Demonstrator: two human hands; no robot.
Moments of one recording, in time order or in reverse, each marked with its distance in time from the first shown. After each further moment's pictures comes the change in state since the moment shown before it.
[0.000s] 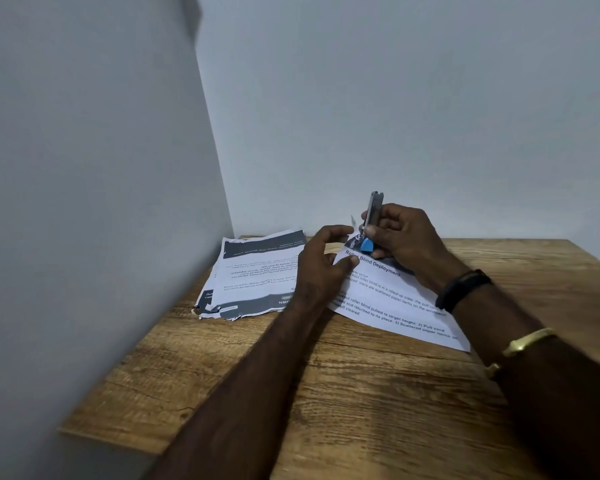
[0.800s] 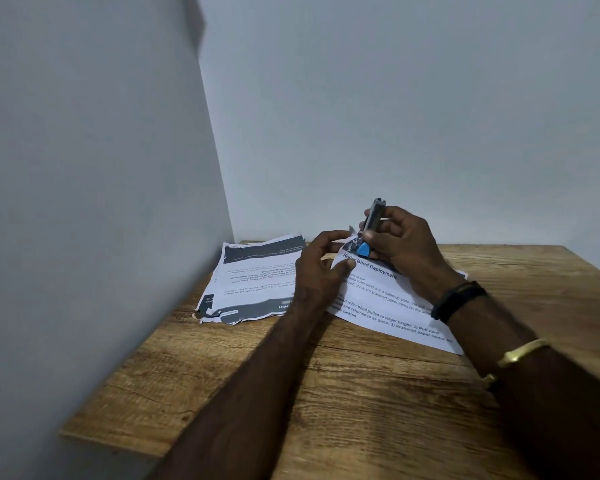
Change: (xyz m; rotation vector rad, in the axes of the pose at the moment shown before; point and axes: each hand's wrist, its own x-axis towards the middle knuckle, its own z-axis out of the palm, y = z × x) left_hand -0.001 0.000 0.000 -0.003 0.025 -0.005; right_hand -0.012 -0.006 0.006 0.162 0.059 -0.029
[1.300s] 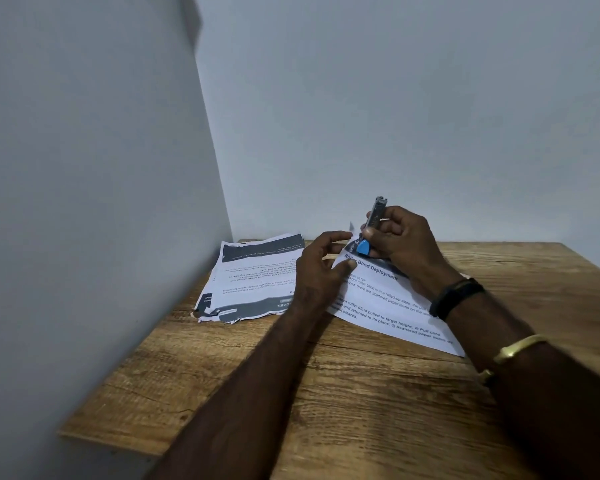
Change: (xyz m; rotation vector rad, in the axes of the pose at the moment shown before) left_hand -0.001 0.000 0.003 0.019 -0.023 -0.006; right_hand 0.003 0.004 -0.001 -0.035 0.038 0.012
